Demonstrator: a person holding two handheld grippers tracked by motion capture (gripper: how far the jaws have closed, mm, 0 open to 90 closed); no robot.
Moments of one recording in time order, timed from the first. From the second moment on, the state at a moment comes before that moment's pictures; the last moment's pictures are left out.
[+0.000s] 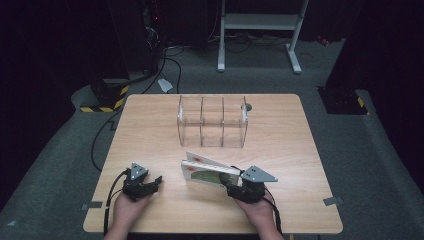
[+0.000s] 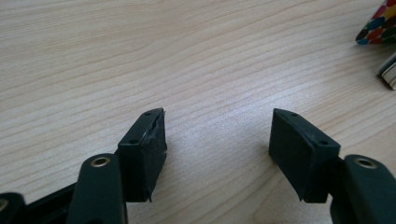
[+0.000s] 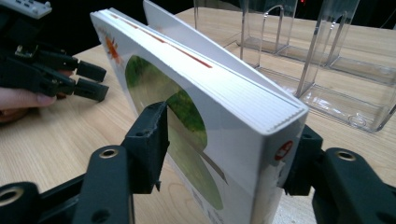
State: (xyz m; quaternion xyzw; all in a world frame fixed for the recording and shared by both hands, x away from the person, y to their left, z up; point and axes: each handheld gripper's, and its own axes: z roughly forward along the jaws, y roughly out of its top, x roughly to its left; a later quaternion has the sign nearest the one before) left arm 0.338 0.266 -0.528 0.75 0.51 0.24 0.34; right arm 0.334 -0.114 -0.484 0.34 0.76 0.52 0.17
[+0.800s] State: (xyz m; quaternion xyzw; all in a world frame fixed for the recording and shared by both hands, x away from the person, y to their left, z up) left arm 0.339 0.266 -0.528 0.75 0.51 0.23 0.34; right arm 0.318 -0.094 -0.481 0.28 0.79 0.50 0.19
